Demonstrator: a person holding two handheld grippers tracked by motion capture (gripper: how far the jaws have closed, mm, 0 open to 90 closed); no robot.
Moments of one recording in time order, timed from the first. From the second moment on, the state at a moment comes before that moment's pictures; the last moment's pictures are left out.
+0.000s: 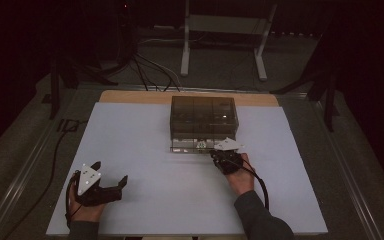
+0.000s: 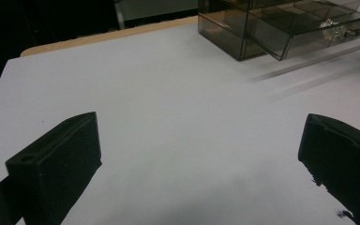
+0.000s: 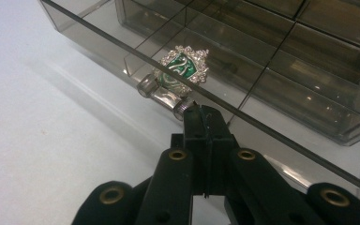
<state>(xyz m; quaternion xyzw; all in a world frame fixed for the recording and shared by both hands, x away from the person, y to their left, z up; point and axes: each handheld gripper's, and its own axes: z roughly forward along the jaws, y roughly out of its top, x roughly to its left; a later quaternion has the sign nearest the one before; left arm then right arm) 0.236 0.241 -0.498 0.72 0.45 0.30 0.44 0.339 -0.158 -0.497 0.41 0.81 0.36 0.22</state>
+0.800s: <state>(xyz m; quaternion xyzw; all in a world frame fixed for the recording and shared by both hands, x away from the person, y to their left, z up) 0.236 0.240 -0.499 0.72 0.45 0.30 0.44 0.343 -0.156 -0.495 0.42 0.80 0.36 0.22</state>
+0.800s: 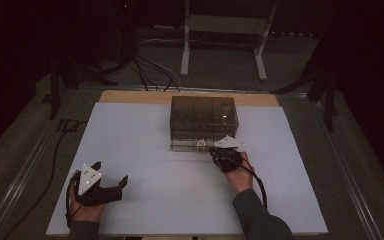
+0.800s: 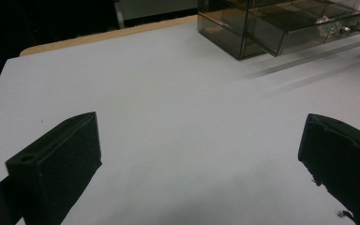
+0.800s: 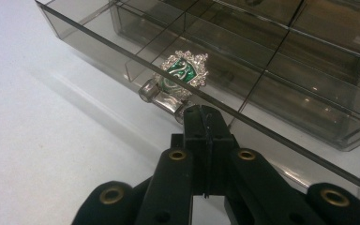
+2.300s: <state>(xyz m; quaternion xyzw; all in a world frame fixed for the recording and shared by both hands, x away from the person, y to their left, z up) 0.236 0.241 -0.498 0.72 0.45 0.30 0.44 0.354 -0.147 -0.491 0.43 0.79 0.37 0.23</state>
